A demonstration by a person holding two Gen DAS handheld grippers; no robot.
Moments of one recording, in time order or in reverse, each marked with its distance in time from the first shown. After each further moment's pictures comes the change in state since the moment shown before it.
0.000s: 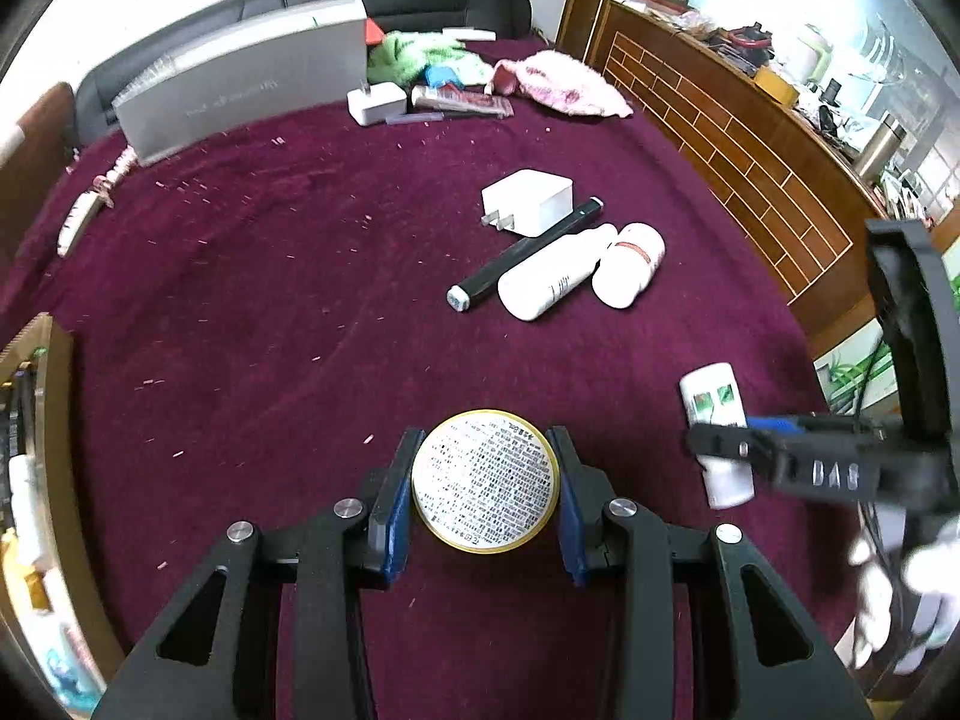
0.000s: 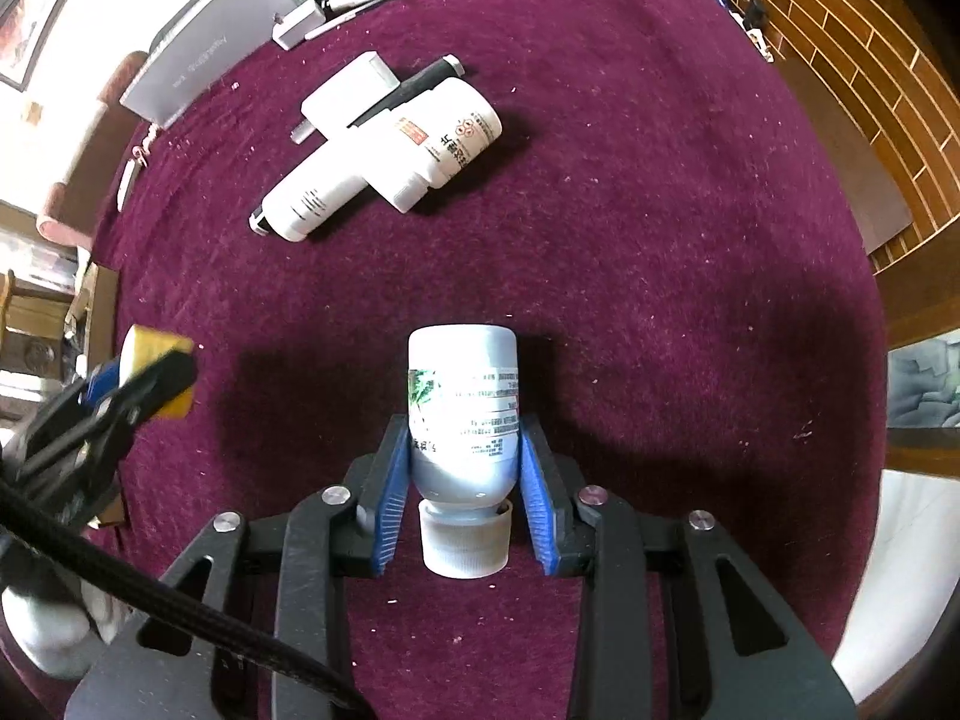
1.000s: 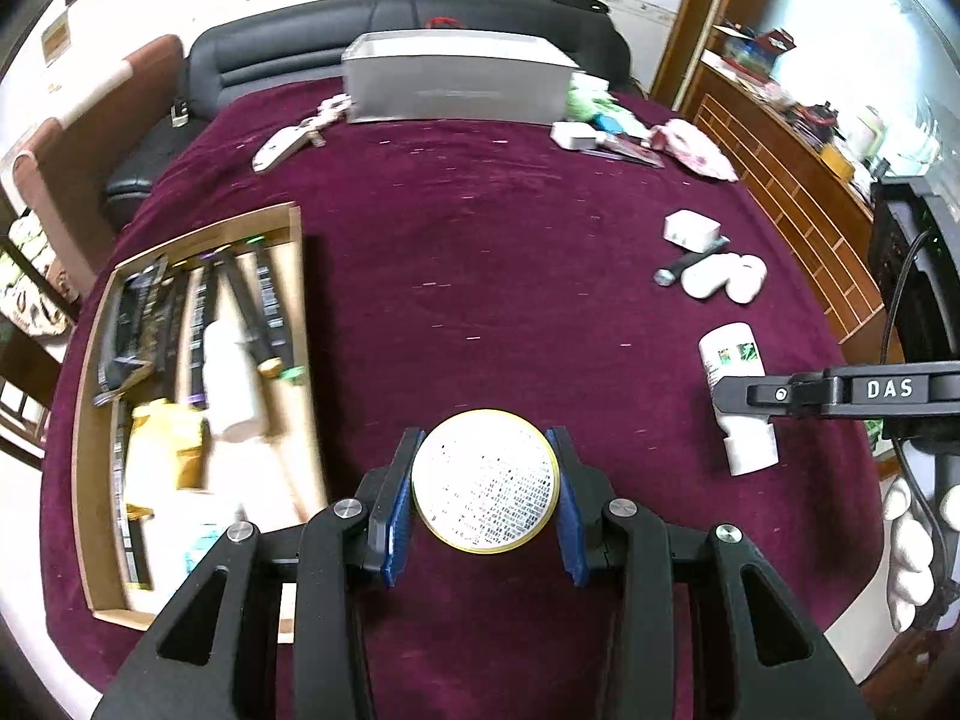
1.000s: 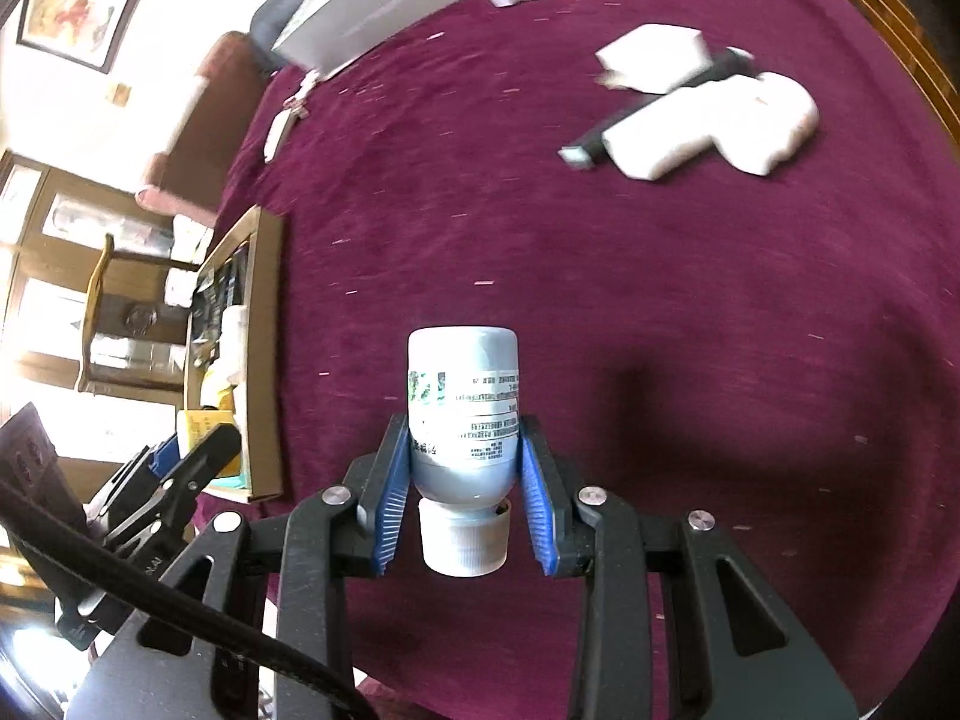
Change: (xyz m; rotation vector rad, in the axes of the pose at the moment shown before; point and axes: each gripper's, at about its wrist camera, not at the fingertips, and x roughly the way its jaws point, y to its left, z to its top) left arm -0.094 0.144 -0.081 -0.173 -0.063 0.093; right arm 0.006 0.155 -0.027 -0.090 0.048 0.218
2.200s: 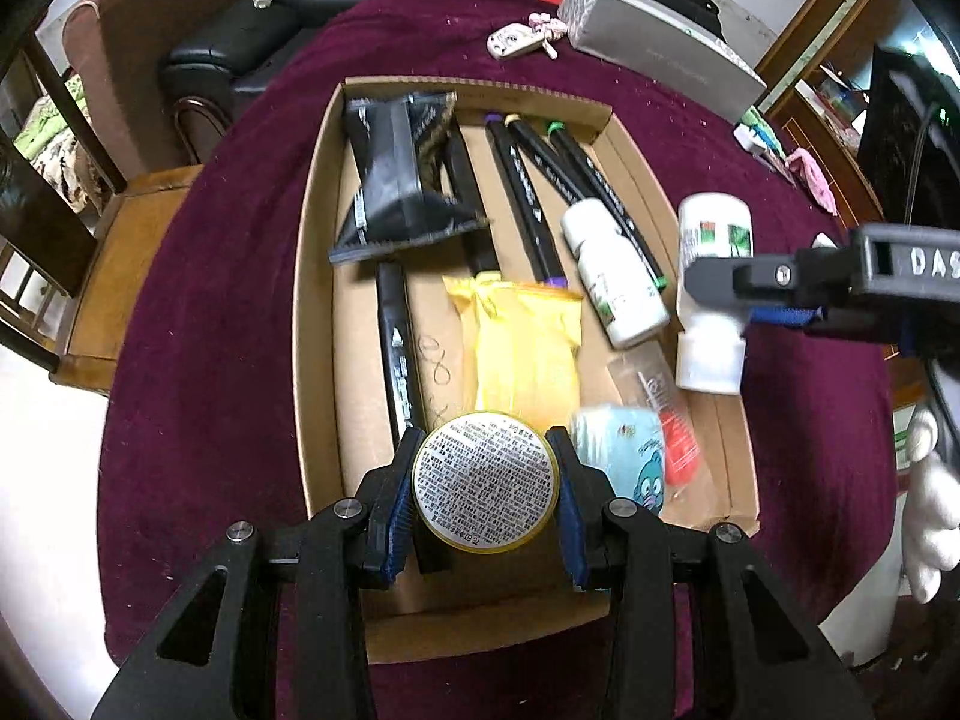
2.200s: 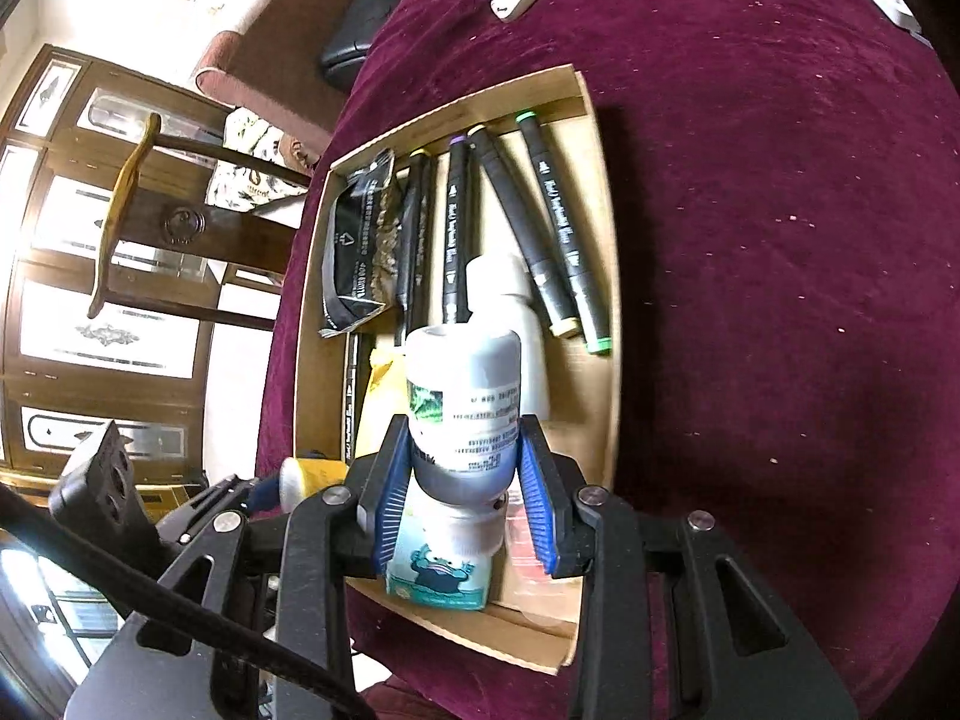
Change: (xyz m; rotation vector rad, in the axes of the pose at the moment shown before) left arm 0.009 0.219 -0.056 -0.187 0.153 -0.041; right arm 0.159 0.231 0.018 -0.170 0.159 0.054
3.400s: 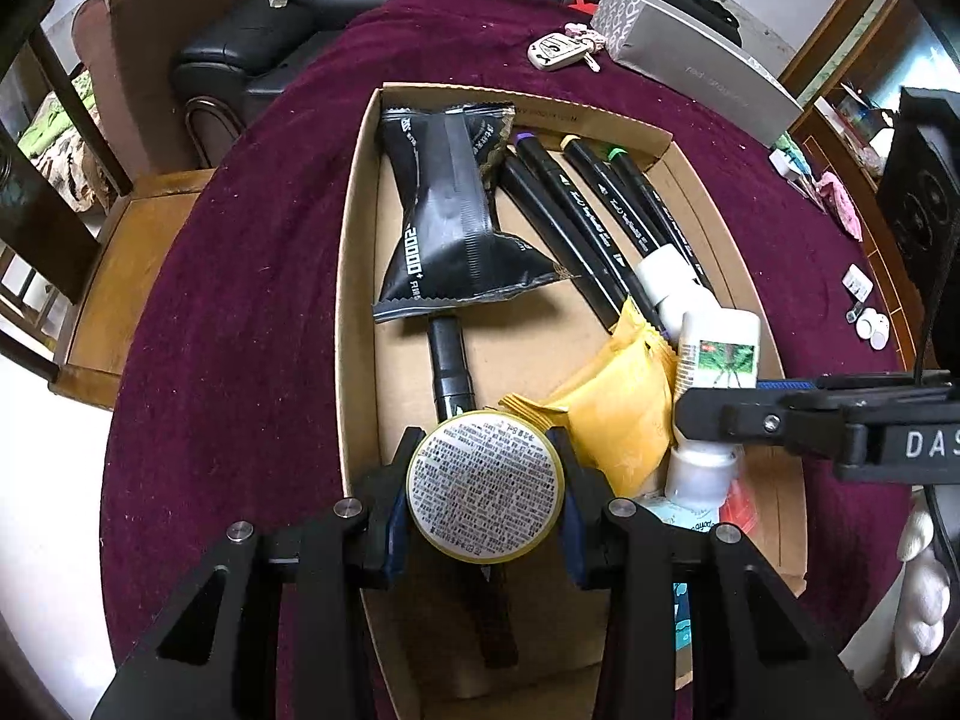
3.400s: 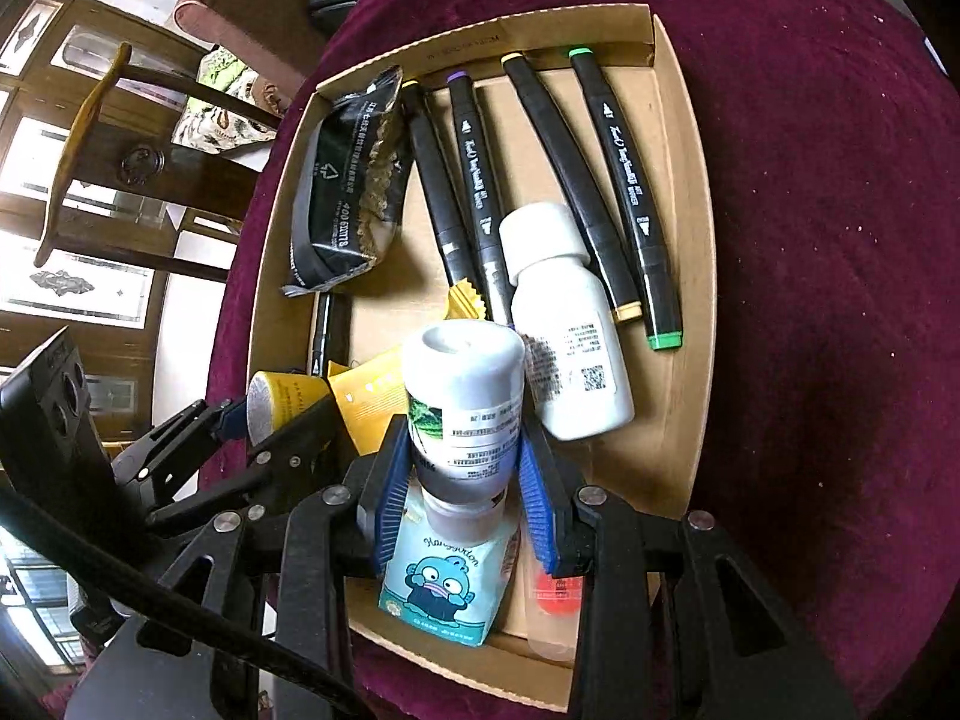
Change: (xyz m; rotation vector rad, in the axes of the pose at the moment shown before) left arm 0.020 0.031 0.021 -0.033 -0.034 0.021; right arm 0.045 0.017 0.005 -0.073 0.100 -0.131
